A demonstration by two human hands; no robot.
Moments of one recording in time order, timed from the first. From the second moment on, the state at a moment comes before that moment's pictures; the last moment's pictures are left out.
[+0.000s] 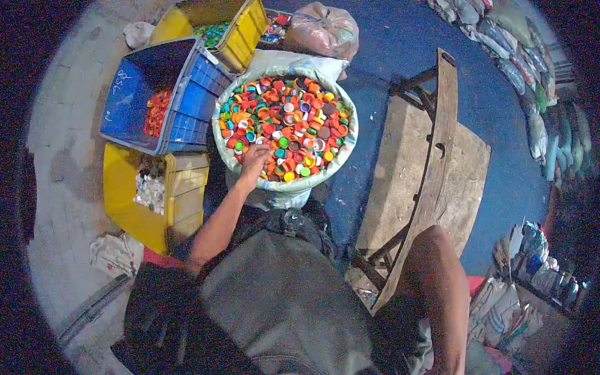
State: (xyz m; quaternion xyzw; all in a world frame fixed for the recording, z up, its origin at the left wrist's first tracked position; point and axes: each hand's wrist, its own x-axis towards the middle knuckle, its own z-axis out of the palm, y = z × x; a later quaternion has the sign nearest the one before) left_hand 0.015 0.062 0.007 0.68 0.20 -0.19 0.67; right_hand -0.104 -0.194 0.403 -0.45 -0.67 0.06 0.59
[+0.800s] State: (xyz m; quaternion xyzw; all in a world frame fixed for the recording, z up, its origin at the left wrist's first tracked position) left_hand 0.070 0.037 -0.012 0.94 -0.19 -0.08 0.26; right_hand -0.094 -0.213 0.406 -0.42 -0.68 0.09 0.60
